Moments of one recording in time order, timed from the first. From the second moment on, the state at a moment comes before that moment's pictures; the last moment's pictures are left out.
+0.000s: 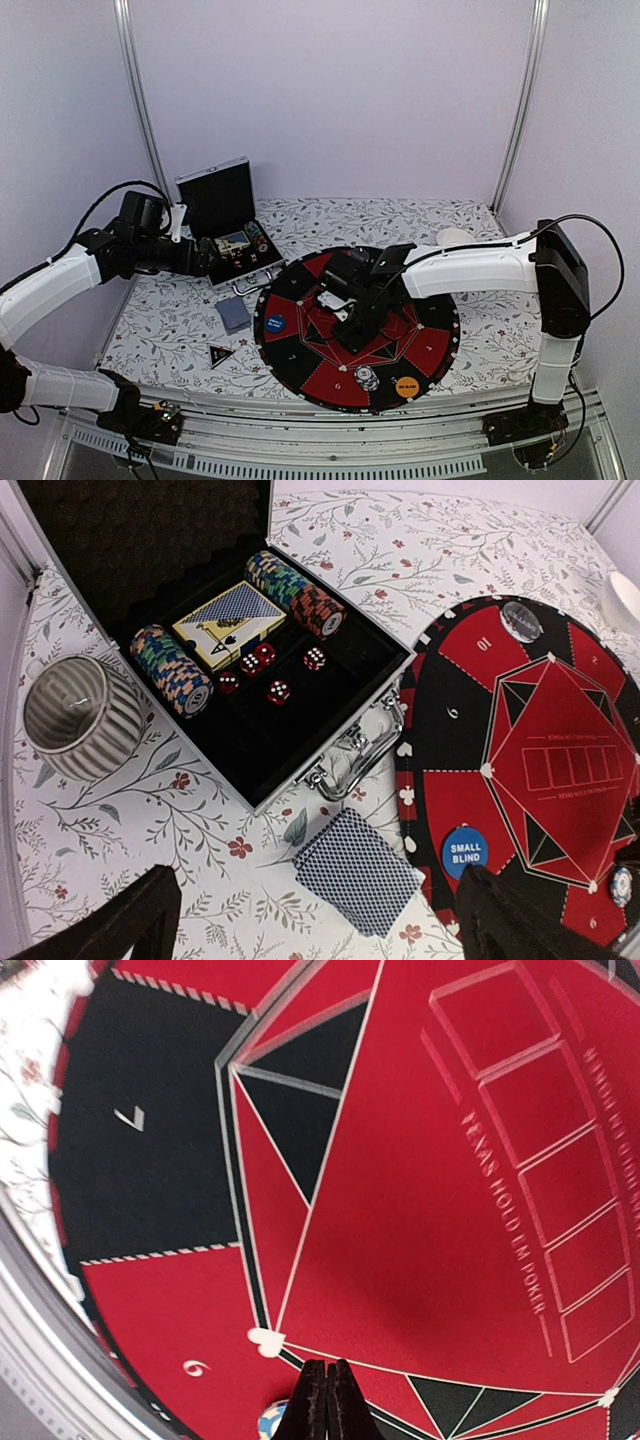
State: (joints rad) left arm -0.36 1.12 0.88 -0.49 0.00 -0.14; right arm 1.08 1.92 1.42 -0.77 -0.01 0.26
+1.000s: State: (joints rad) left arm -0.35 1.12 0.88 -0.49 0.01 -0.14; right arm 1.10 2.03 1.42 -0.90 -0.10 0.23
